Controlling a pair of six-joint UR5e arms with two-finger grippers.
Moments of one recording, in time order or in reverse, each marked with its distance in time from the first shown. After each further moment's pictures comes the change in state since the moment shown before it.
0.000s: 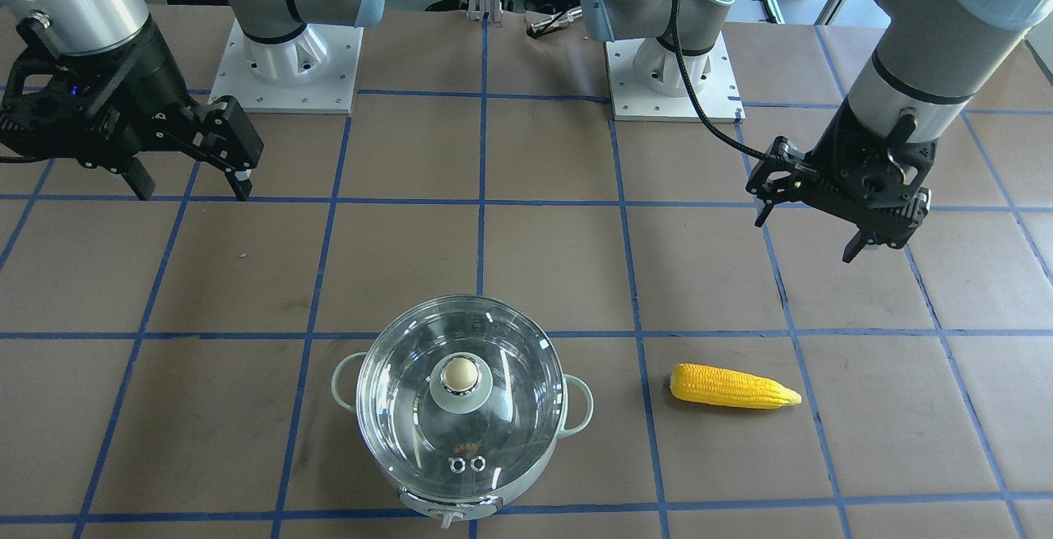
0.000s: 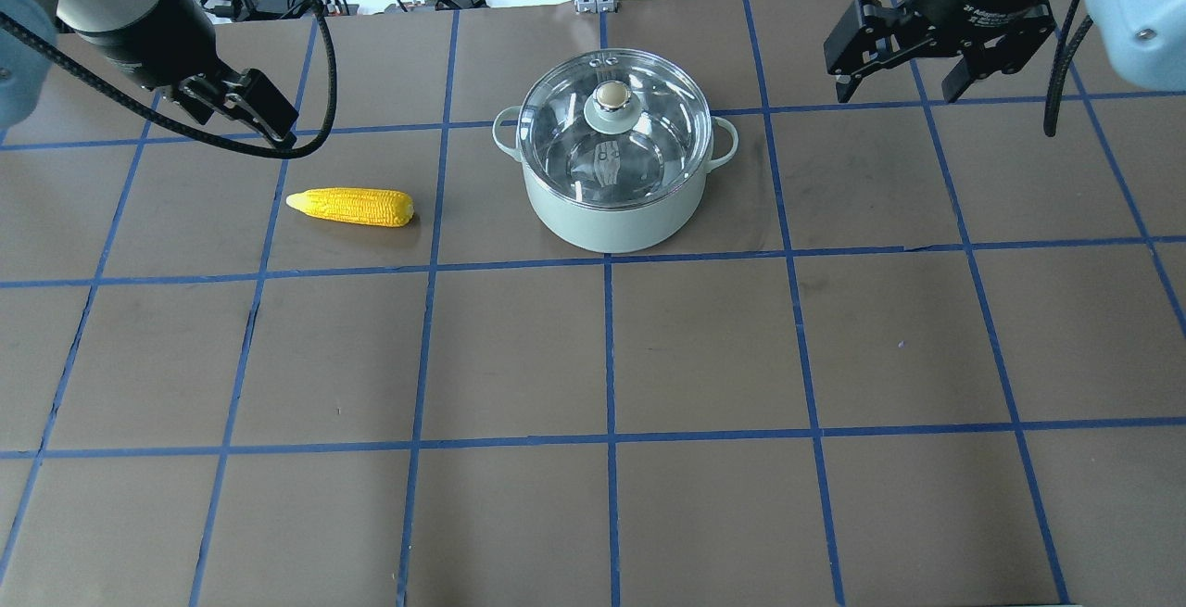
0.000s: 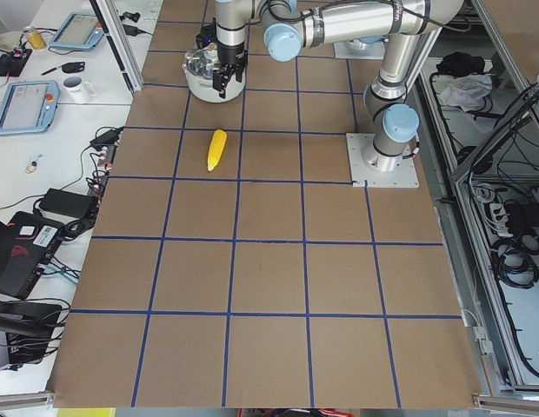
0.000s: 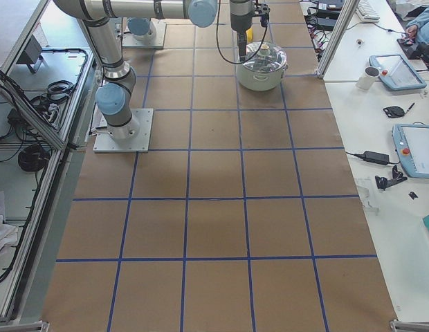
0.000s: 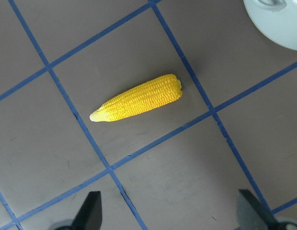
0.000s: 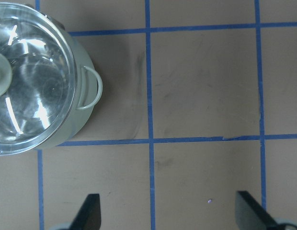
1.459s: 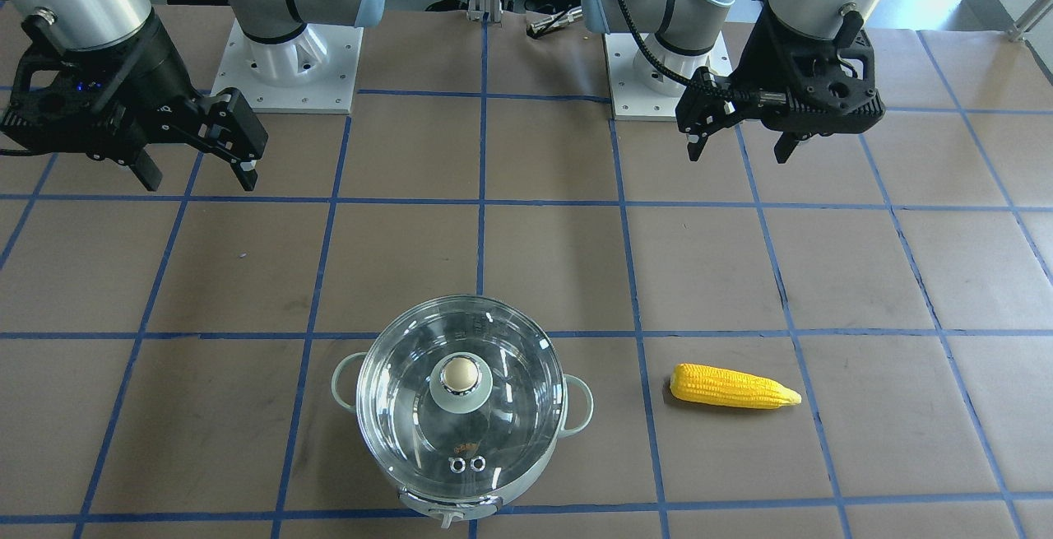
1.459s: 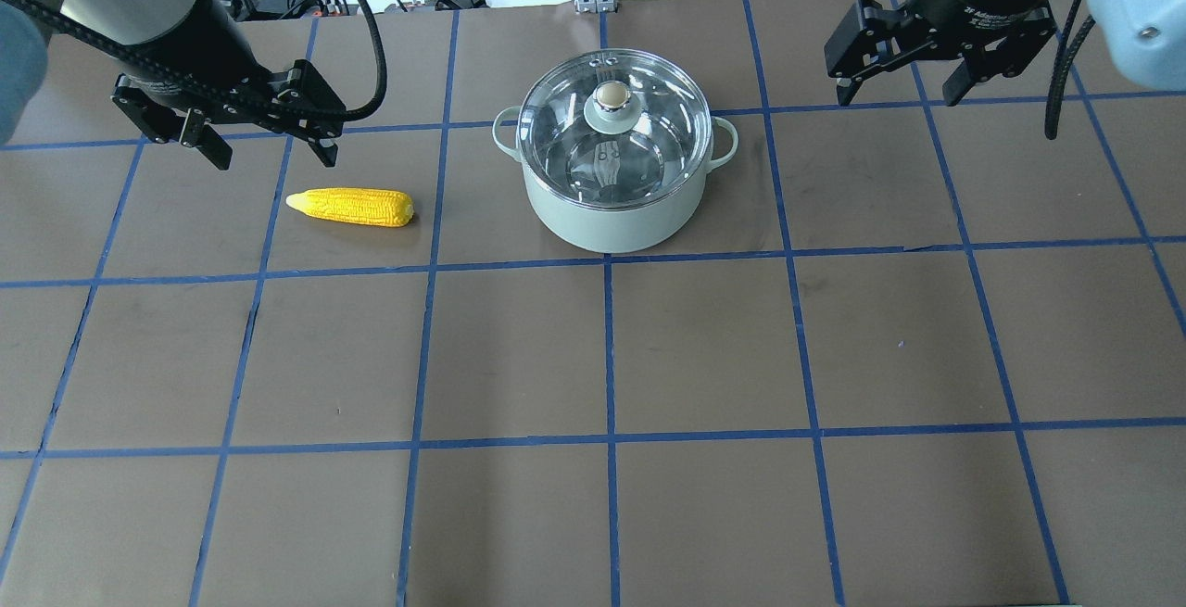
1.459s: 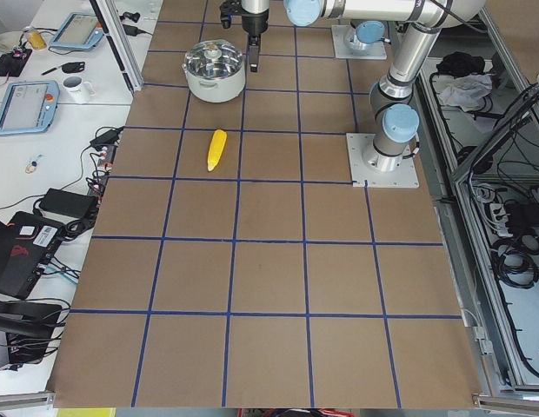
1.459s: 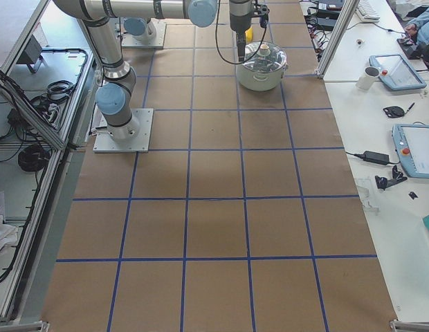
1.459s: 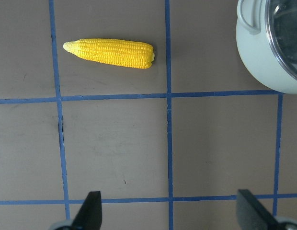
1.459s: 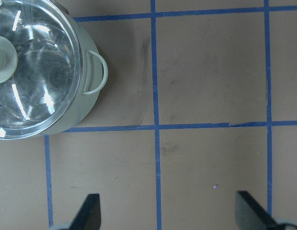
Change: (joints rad) left arm -0.128 0.121 0.008 -0.189 0.001 -0.637; right arm -0.001 -0.010 -0.003 0.050 0.015 0.000
